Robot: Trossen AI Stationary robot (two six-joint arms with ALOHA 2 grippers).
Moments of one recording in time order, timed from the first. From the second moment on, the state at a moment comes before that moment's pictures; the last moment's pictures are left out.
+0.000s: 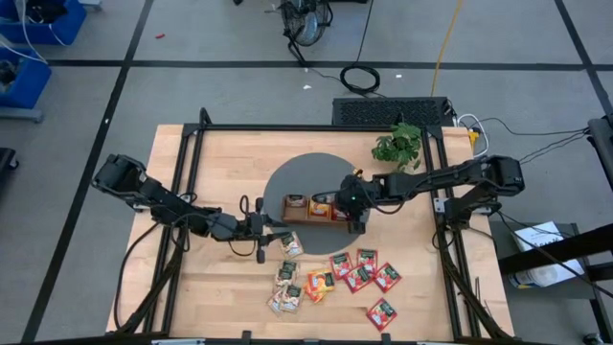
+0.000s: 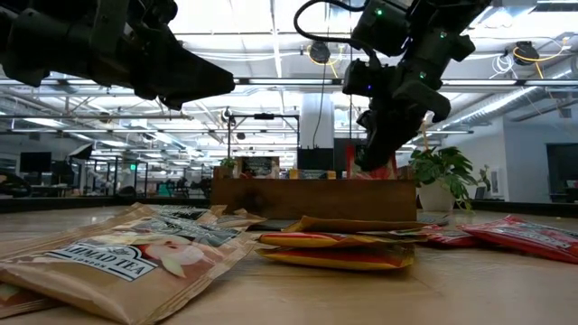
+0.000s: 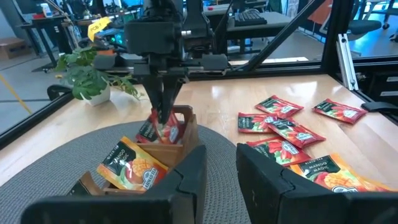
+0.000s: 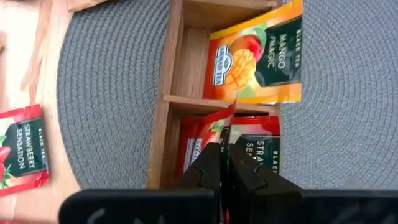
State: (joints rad) left arm -0.35 1.49 0.40 0.94 -0.41 0.00; right arm -0.05 1.53 0.89 -0.34 0.00 -0.09
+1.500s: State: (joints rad) left arm -0.44 1.53 0.50 0.67 -0.39 -0.16; right arm 0.37 1.36 0.46 0.58 -0.09 0.05
